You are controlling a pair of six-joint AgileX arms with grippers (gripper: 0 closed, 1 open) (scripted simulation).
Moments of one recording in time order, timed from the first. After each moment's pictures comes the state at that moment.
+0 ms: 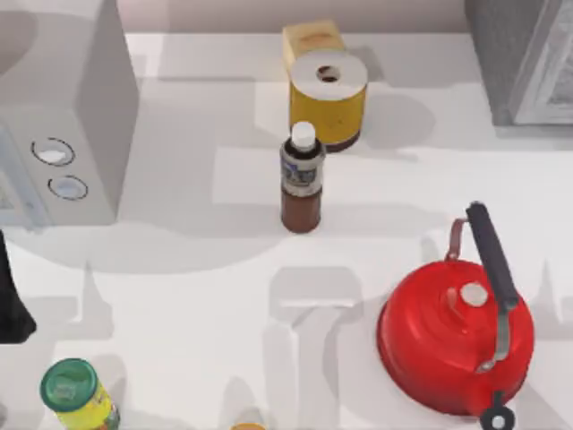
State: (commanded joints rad) left arm 0.00 0.00 0.00 0.00 0.00 0.00; right arm 0.00 0.00 0.00 0.00 0.00 0.00
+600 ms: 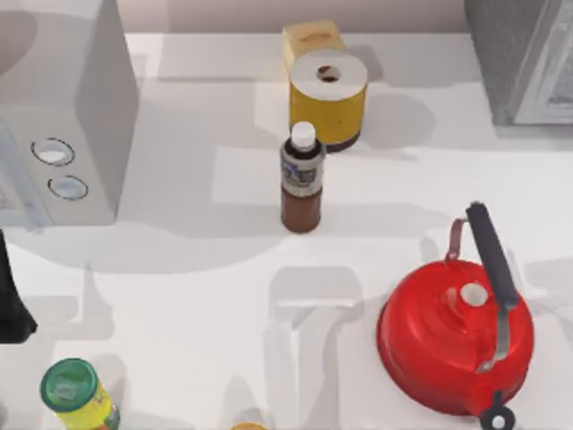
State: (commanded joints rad) left arm 0.00 0.00 0.00 0.00 0.00 0.00; right arm 0.13 0.38 0.24 -0.03 -0.02 -0.05
